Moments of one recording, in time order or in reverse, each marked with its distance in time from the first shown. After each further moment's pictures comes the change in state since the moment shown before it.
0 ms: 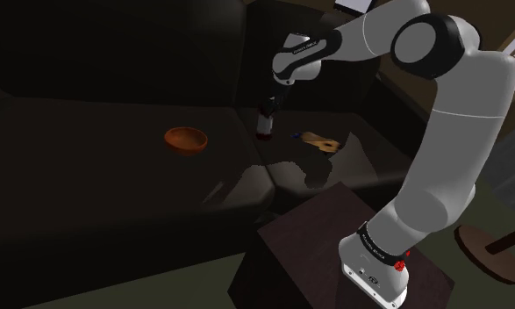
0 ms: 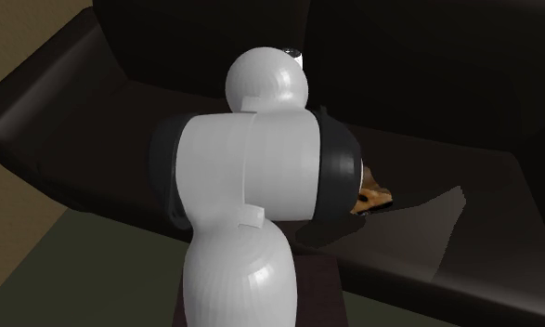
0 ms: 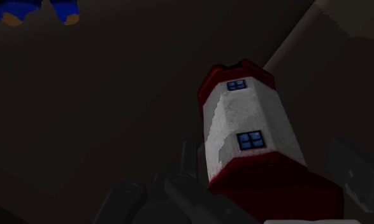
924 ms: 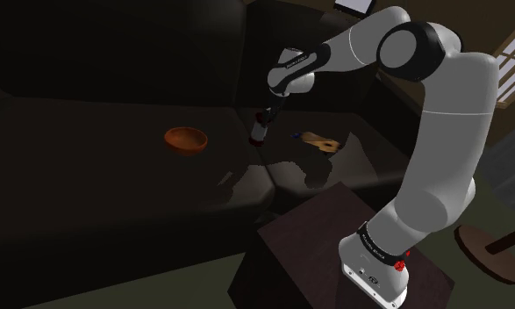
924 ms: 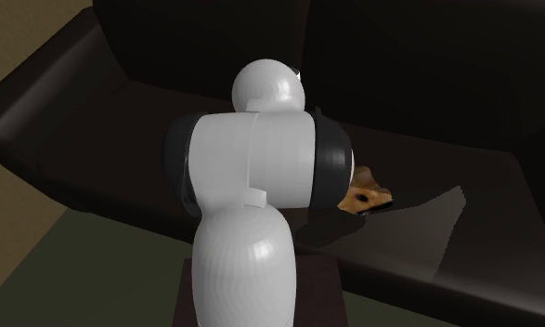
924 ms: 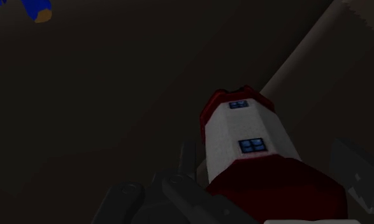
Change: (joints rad) arm -0.004 0.088 0.006 -0.013 0.010 0.102 -0.006
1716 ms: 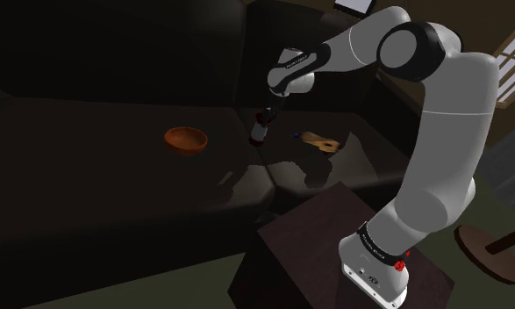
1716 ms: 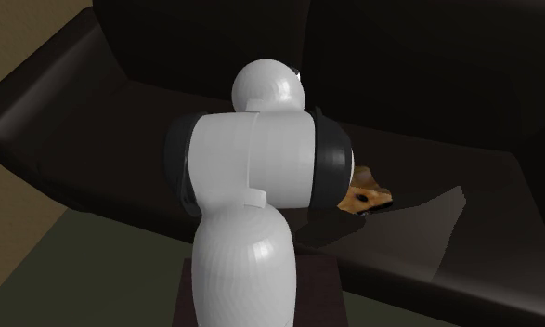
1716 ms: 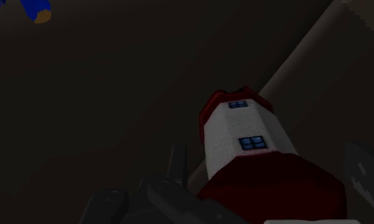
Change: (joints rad) arm 0.000 -0.001 0.000 -0.001 0.000 -0.001 0.000
